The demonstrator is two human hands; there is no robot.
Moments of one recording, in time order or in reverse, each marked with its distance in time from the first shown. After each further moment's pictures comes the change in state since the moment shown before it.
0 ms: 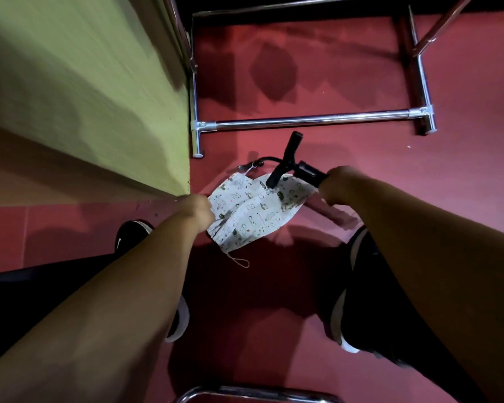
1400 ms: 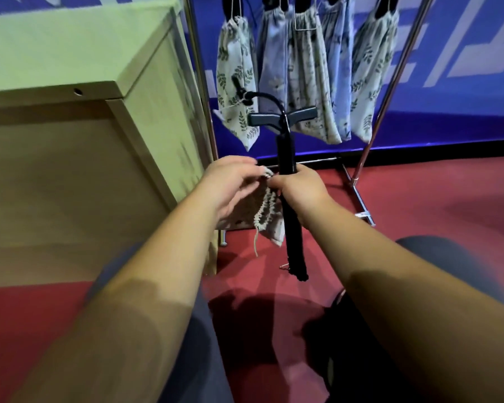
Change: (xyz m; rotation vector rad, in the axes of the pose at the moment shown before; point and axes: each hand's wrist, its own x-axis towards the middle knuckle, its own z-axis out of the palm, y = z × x) left_hand -0.329 0.109 -0.247 -1.461 0.200 0.529; right_hand -0.334 -0.042 -0.117 1.333 0.455 -0.589
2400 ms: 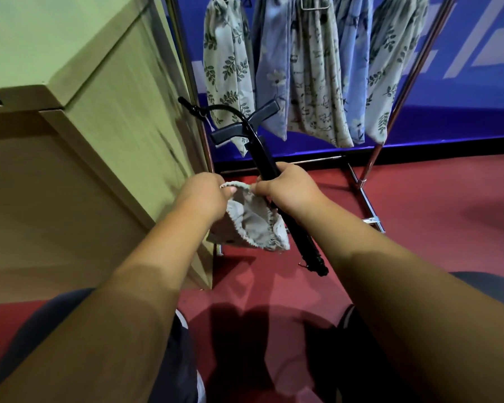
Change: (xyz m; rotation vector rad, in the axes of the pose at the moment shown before) left_hand 0.072 -0.003 -0.028 1.404 0.141 0.072; right_hand 0.085 0.004 0.016 -0.312 -0.137 -0.106
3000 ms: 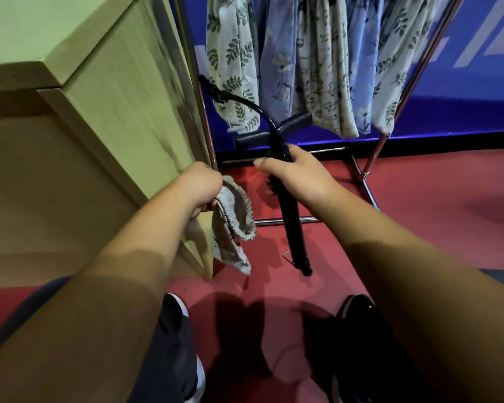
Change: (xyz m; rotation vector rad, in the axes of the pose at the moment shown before) left_hand 0.004 -0.010 0.003 -0.715 -0.117 -0.315; right_hand -0.014 -0.003 -0.013 0.286 -0.089 -0.055
